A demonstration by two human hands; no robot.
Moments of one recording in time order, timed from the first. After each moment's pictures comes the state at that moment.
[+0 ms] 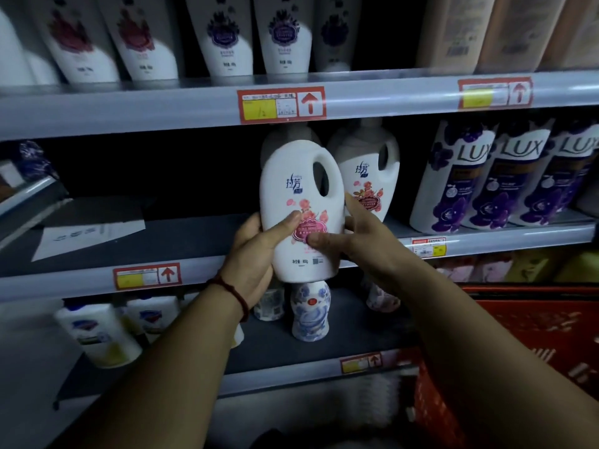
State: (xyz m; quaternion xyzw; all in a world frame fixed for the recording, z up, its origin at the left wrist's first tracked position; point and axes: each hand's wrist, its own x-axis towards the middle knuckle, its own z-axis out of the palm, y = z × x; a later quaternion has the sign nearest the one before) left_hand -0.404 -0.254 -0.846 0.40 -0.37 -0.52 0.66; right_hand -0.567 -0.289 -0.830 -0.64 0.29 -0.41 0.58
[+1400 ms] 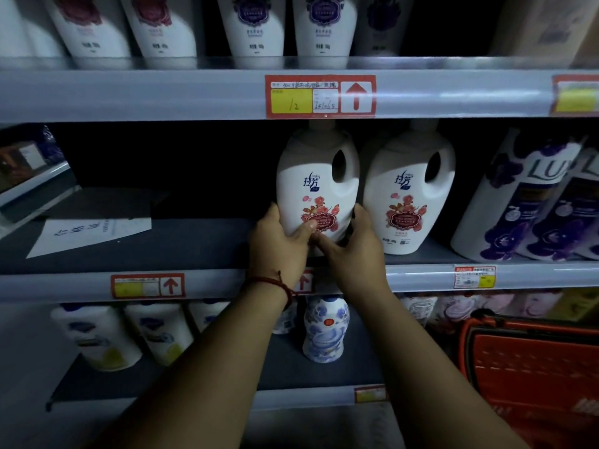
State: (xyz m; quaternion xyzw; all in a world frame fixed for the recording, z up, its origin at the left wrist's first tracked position) left_hand -0.380 -0.325 -0.881 0.64 -0.47 -0.18 0.58; right_hand -0.498 -0.352 -0.884 -0.66 0.48 -0.48 0.31
